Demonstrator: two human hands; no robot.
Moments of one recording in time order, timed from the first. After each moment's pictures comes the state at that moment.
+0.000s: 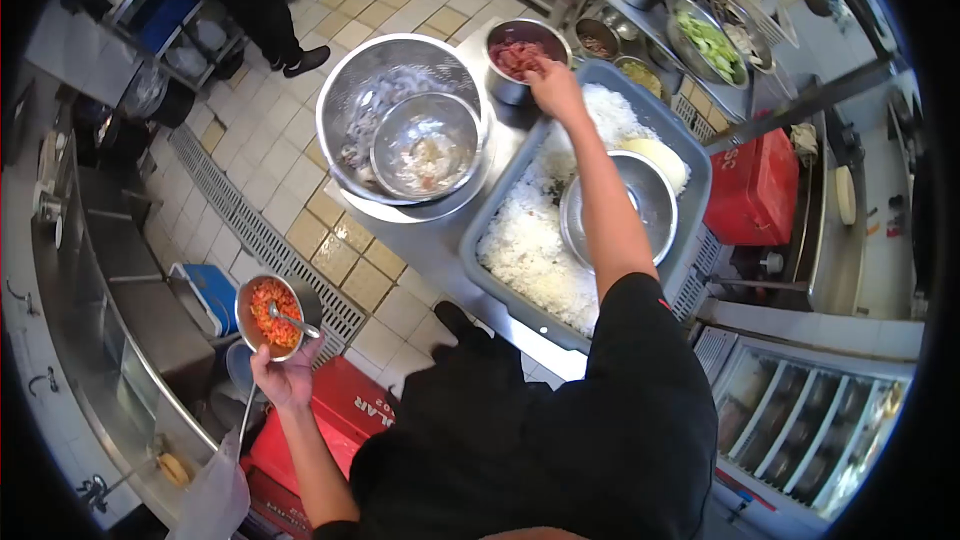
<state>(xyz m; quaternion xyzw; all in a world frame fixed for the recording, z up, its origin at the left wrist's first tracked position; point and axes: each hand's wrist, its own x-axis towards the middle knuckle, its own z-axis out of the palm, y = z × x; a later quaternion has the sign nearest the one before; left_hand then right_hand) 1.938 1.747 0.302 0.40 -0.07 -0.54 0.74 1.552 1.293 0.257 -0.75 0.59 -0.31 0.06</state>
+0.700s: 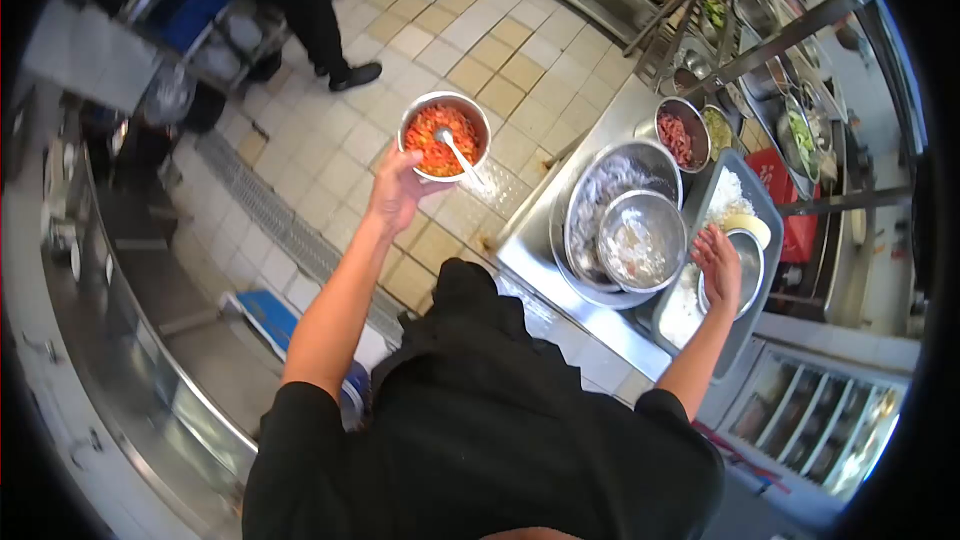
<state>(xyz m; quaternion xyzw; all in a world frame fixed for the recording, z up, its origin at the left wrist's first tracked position) 2.175 1.355 0.284 0.34 -0.23 -0.73 0.54 1.626 1.448 0.325 -0.24 0.66 -0.52 0.49</state>
